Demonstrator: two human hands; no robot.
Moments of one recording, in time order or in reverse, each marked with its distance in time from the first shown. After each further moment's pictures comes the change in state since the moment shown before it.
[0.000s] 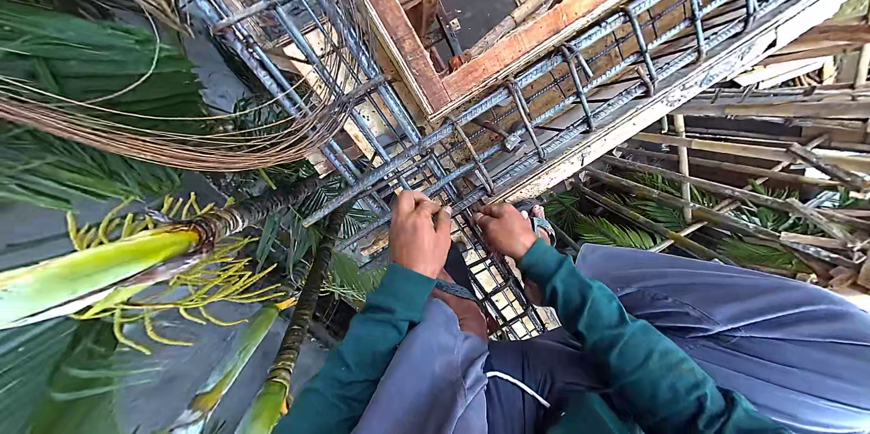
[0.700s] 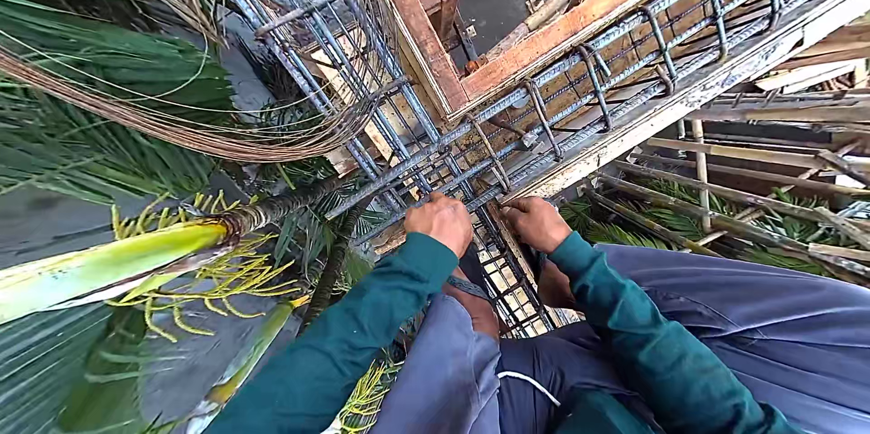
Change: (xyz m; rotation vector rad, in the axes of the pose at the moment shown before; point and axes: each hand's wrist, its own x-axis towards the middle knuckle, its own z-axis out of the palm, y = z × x) left_hand 0.021 0.050 -0.023 0.653 -0.553 -0.213; right_hand -0.007 0.006 -0.020 -0.208 0.090 -0.064
